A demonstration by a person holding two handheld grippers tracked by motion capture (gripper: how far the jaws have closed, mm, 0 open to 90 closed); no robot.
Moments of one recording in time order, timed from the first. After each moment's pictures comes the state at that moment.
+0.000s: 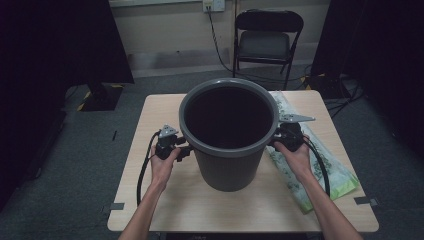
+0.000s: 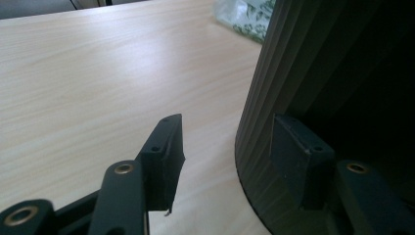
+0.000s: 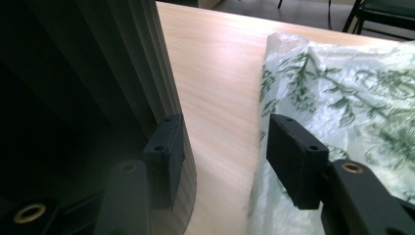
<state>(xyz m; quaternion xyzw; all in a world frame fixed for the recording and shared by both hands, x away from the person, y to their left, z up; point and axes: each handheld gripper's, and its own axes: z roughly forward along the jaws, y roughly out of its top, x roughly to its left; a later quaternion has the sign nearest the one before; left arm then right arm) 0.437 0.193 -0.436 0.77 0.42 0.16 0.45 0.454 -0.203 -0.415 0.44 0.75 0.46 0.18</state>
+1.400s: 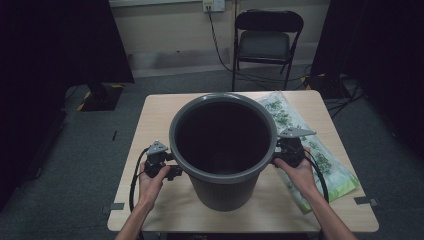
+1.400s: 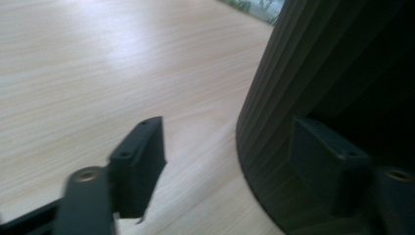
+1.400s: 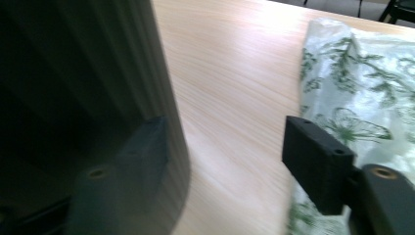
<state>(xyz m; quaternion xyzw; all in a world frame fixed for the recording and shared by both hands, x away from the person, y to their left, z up) 0.392 0.221 -0.449 0.77 0.43 0.12 0.45 0.411 -0.199 -0.415 0.40 0.78 0.46 0.16</state>
